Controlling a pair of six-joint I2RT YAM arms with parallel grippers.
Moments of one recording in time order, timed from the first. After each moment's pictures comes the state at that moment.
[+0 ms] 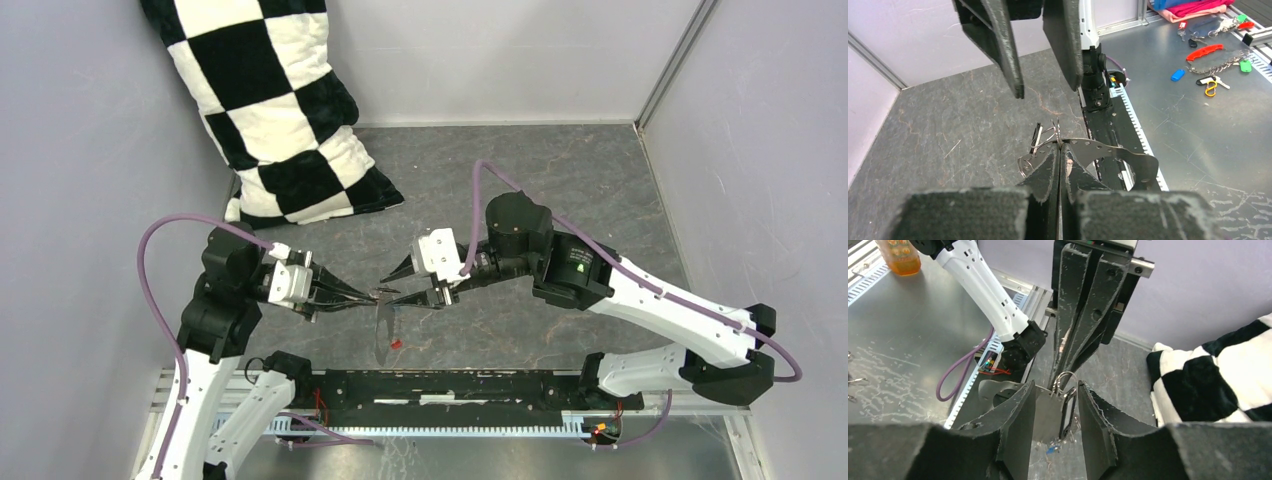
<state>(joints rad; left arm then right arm) -0.28 0.64 0.99 -0.61 1.41 0.50 1.16 1.24 1.44 -0.34 -0.59 -0.39</state>
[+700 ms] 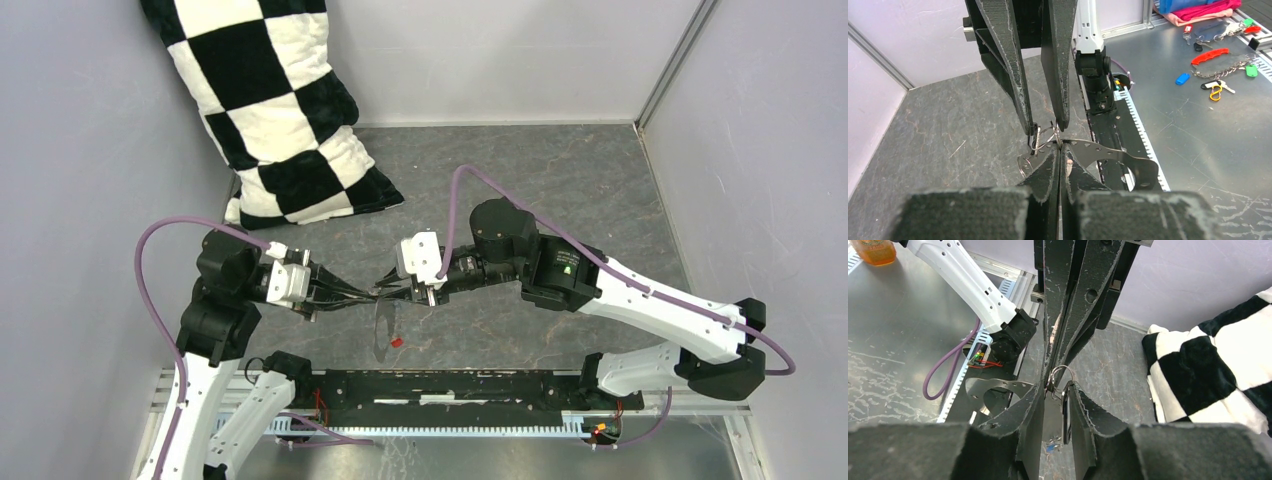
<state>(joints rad) -0.28 0.61 0.97 -0.51 1.39 0.39 1.21 1.27 1.44 -0.36 -0.48 -0.39</state>
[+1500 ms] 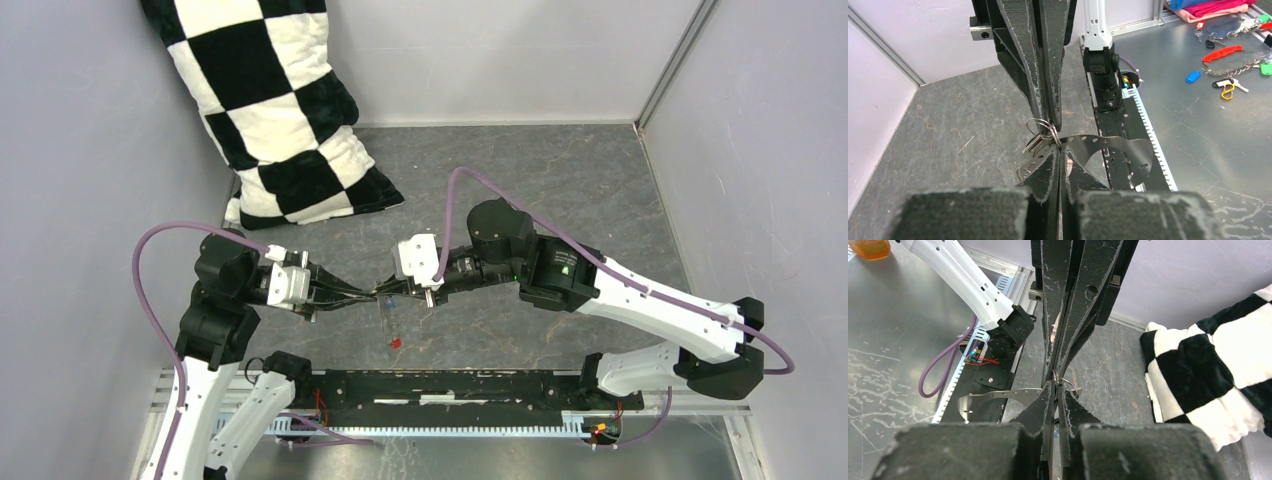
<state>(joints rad) -0.28 0.59 0.96 -0.50 1.35 0.39 1.21 1.28 1.44 -0.37 -0.46 -0.41</state>
